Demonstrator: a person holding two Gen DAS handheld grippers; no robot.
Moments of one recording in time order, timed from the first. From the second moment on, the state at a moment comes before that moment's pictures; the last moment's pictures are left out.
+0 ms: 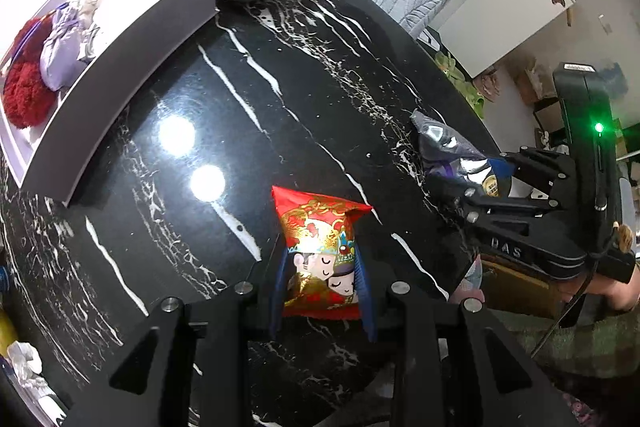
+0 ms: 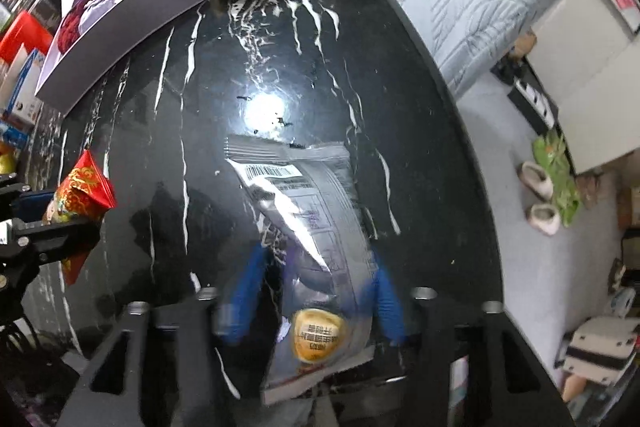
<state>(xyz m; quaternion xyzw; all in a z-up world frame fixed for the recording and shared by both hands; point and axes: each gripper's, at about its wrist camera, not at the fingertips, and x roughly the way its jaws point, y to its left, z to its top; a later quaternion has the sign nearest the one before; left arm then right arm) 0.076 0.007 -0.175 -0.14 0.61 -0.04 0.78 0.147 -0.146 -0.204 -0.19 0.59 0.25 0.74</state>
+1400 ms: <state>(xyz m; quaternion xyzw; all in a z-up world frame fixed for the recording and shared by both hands) -0.055 0.071 -0.096 -0.16 0.53 0.06 0.83 0.003 -0.062 -0.125 -0.20 0.56 0.41 0.69</state>
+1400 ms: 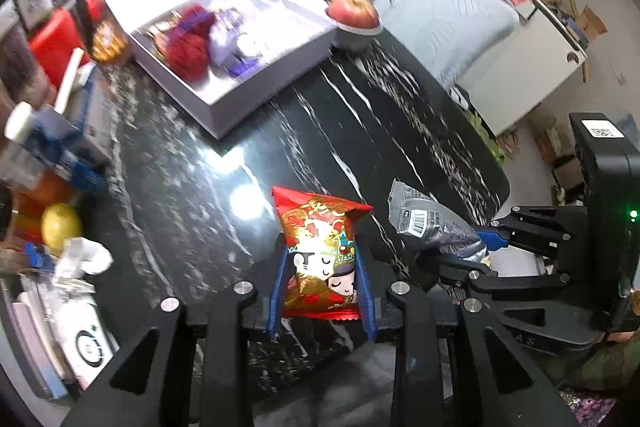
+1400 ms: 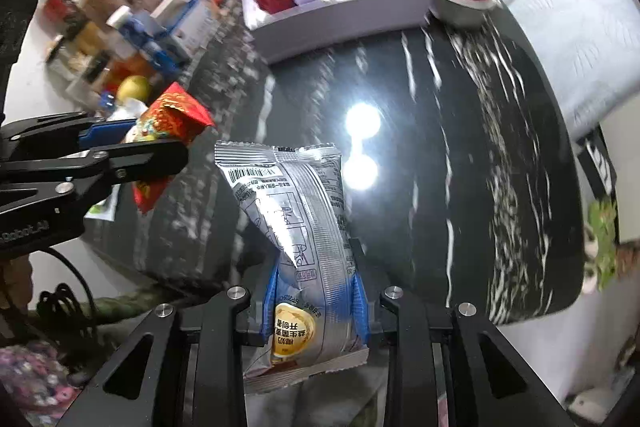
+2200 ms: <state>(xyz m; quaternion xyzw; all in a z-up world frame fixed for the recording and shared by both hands) -0.016 0.140 0.077 -0.09 0.35 0.13 0.92 0.057 0.031 0.043 -0.20 0.38 0.52 0.74</state>
